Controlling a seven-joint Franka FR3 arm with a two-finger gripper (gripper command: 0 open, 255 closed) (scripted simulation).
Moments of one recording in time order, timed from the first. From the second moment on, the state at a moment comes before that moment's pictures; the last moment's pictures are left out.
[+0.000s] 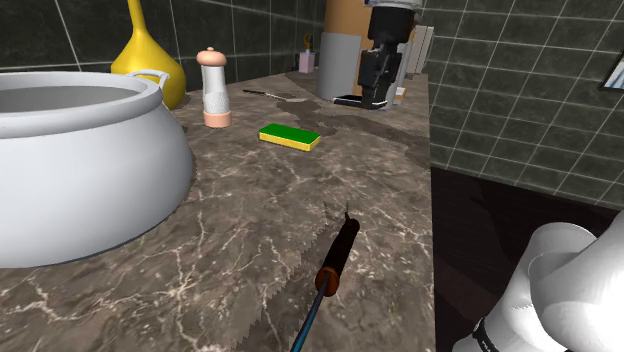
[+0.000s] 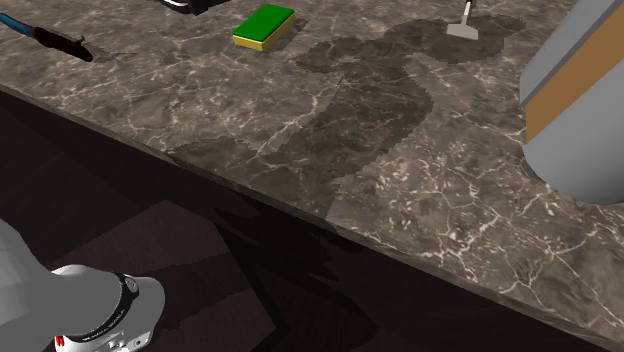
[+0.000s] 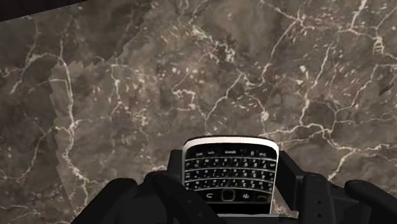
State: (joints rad) arm 0.24 -0.39 -0.03 -1.79 0.00 1.42 -0.02
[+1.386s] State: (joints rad) arm 0.41 -0.18 0.36 -1.58 0.07 1.42 0.53
